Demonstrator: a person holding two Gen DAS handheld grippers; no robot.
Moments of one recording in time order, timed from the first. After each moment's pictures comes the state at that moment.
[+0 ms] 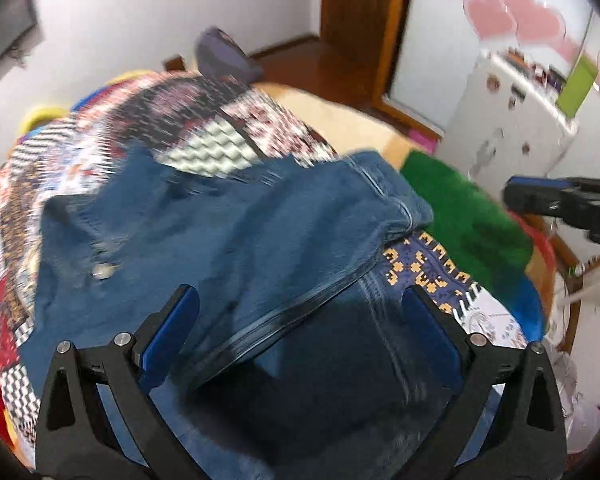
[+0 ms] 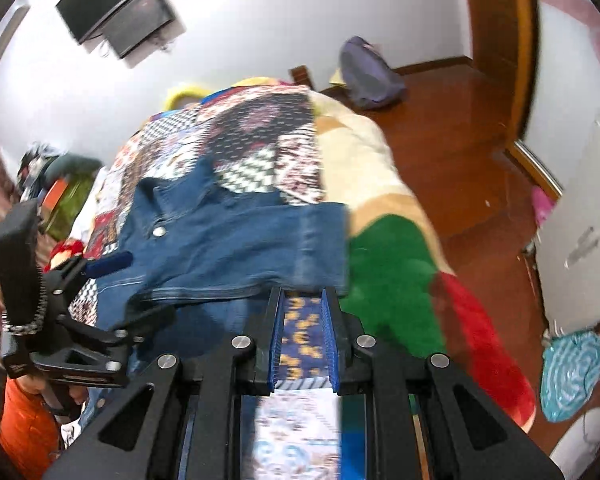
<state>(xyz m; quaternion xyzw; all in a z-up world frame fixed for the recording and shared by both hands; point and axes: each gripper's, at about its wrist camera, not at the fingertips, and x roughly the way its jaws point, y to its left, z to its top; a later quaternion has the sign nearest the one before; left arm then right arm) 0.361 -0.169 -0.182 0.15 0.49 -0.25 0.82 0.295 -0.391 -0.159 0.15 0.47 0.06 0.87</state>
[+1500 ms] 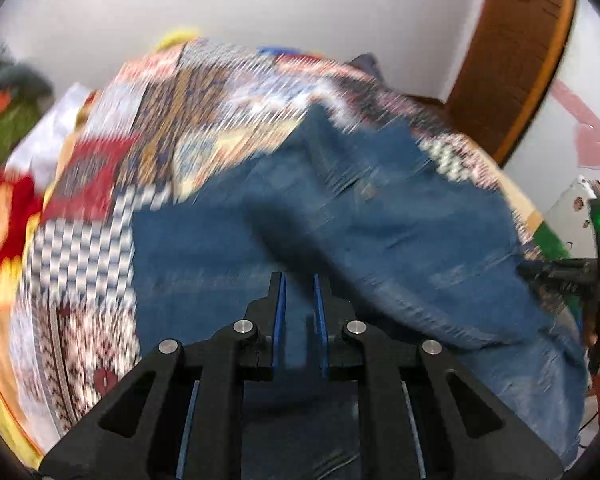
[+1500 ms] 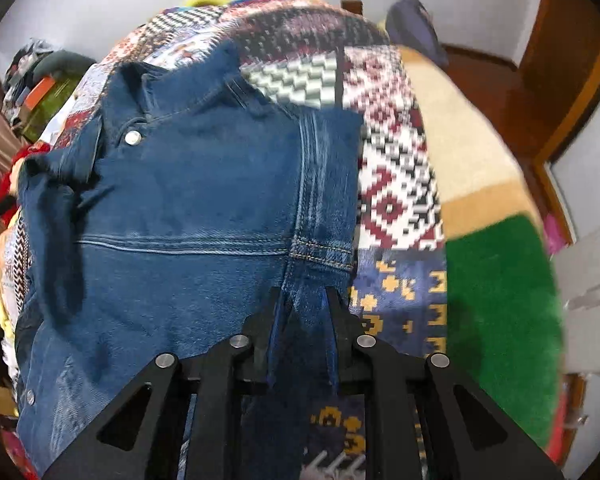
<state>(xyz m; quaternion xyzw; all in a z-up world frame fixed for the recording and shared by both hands) 0.334 0.103 -0.185 -0.04 0.46 -0.06 0.88 0.366 -0.284 -0.252 0.01 0.56 0.10 0.82</state>
